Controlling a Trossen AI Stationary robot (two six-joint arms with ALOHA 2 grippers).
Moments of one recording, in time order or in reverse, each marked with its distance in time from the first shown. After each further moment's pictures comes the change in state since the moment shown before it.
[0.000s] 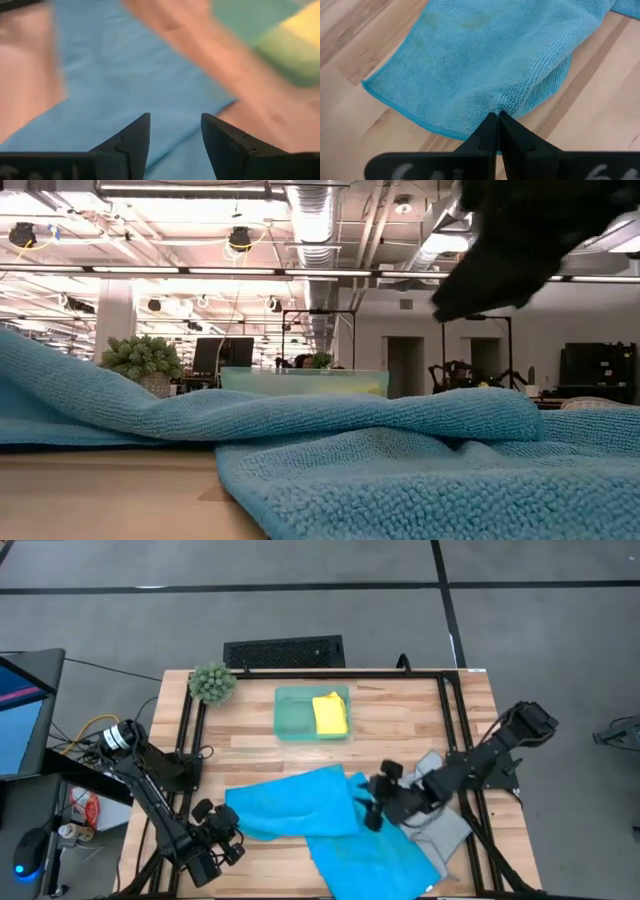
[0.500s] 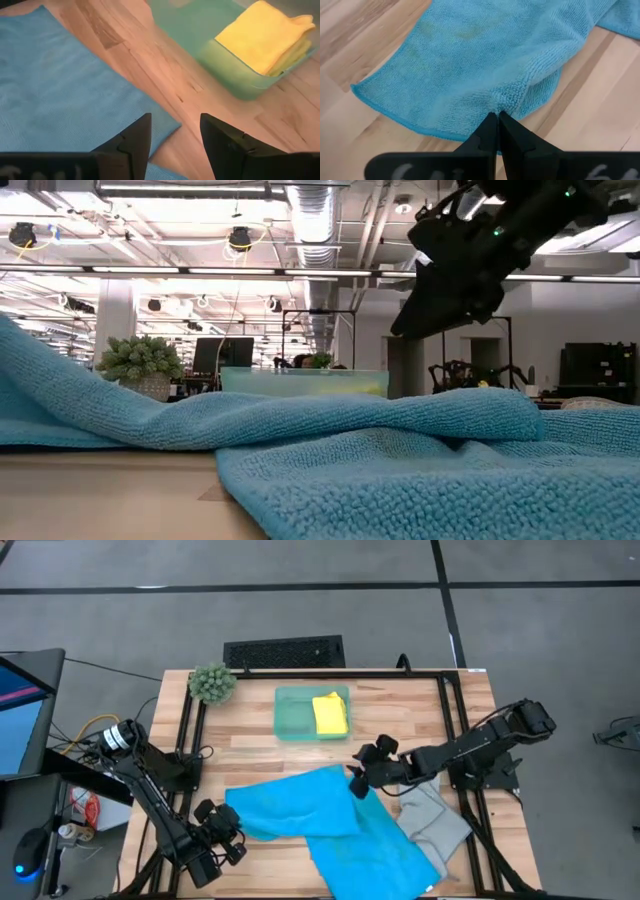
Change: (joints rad) left arm 0.000 0.000 0.000 0.022 -0.047 -0.019; right arm -0.232 0.017 0.001 0.019 -0.064 -0.059
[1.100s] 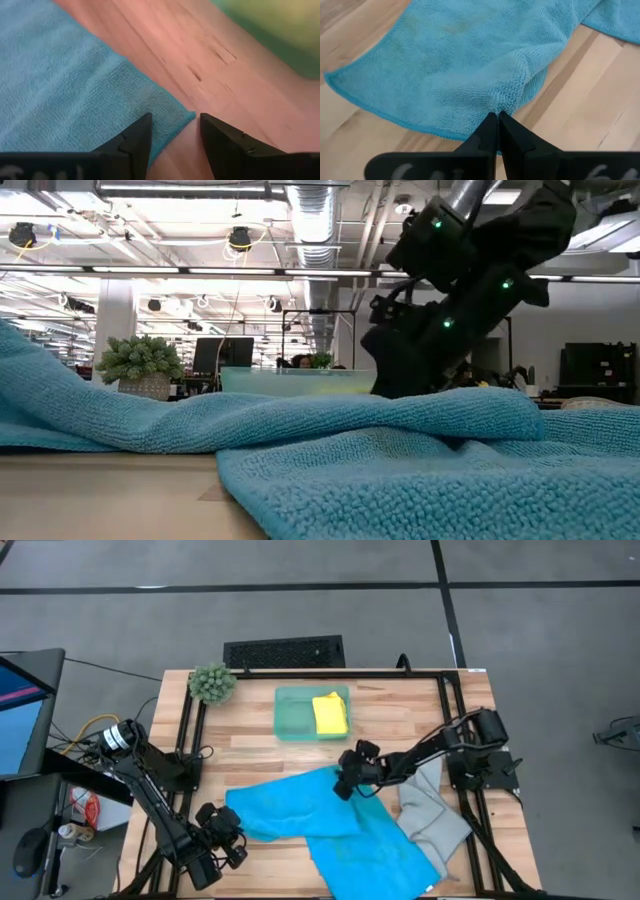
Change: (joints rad) left arm 0.000 -0.001 0.000 0.058 0.014 -0.004; right arm -0.092 0.372 0.049 0.227 -0.133 -0.032
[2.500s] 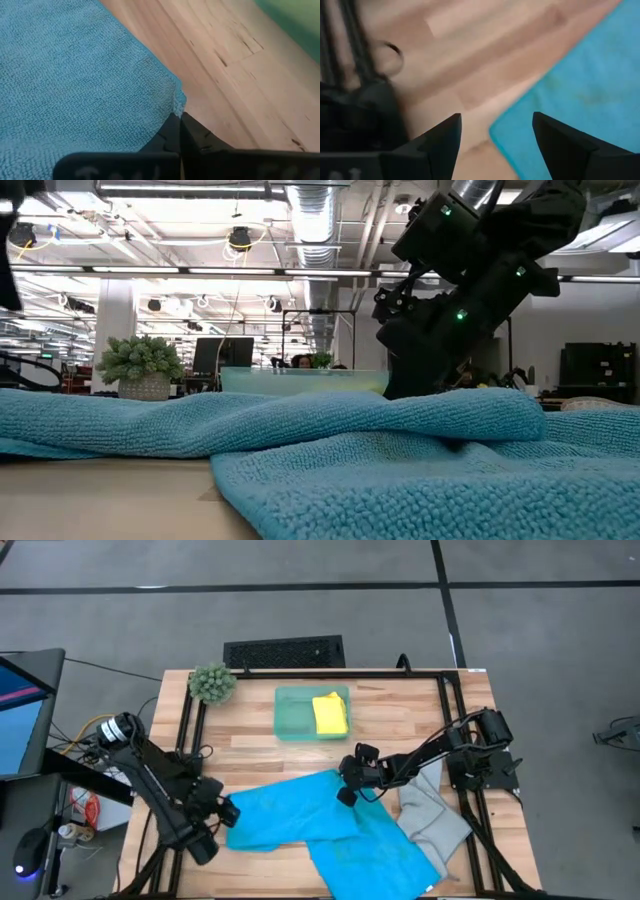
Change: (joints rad) left arm 0.064 -0.069 -0.067 -0.421 0.029 -0.319; right arm 0.032 -0.044 -0.004 -0.060 -0.055 -0.074
